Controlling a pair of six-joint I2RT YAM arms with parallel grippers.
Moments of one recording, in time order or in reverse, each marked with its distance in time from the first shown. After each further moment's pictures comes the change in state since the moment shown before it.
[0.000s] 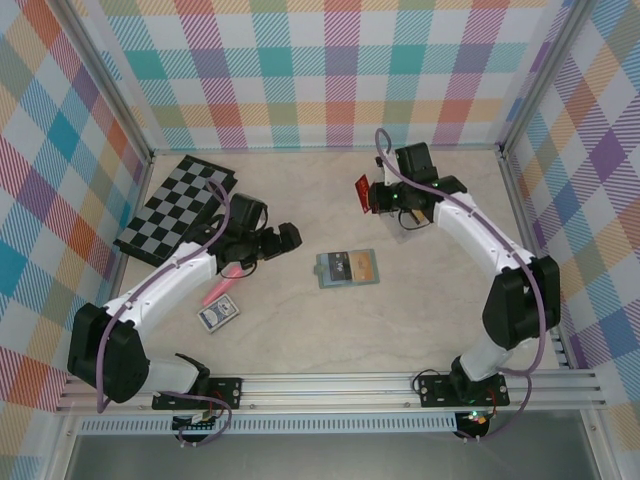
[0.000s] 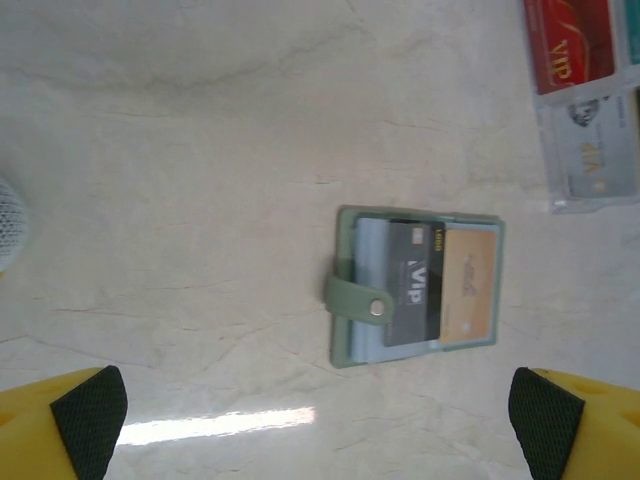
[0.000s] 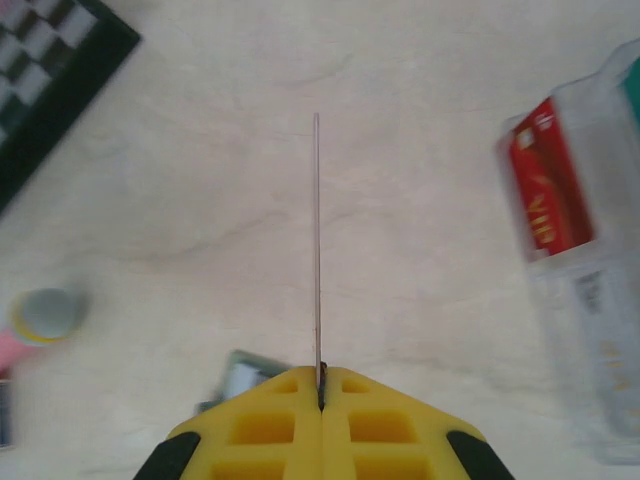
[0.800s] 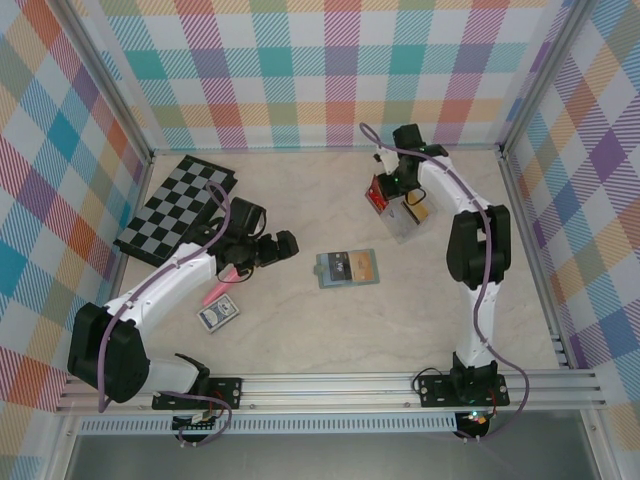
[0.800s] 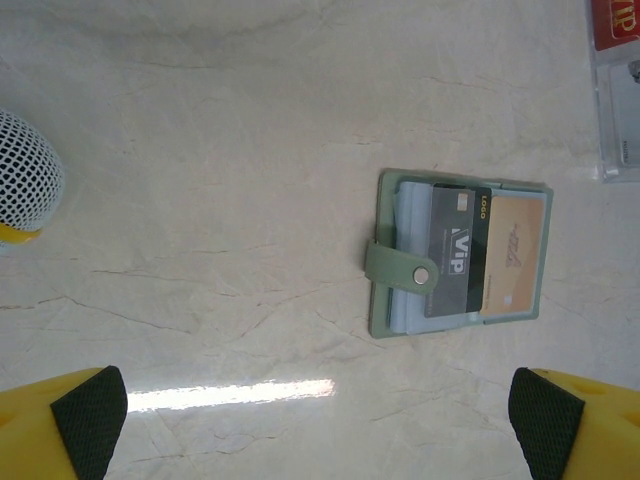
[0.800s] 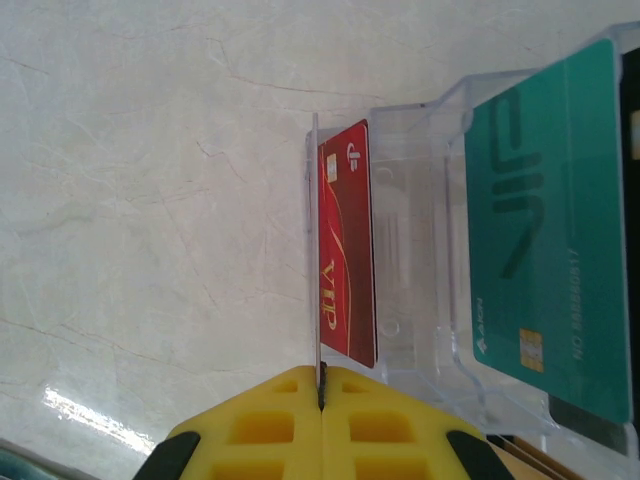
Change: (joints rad) left arm 0.009 0.000 -0.021 -0.045 0.029 0.023; right arm -0.114 0.502 0.476 -0.250 0.076 -0.342
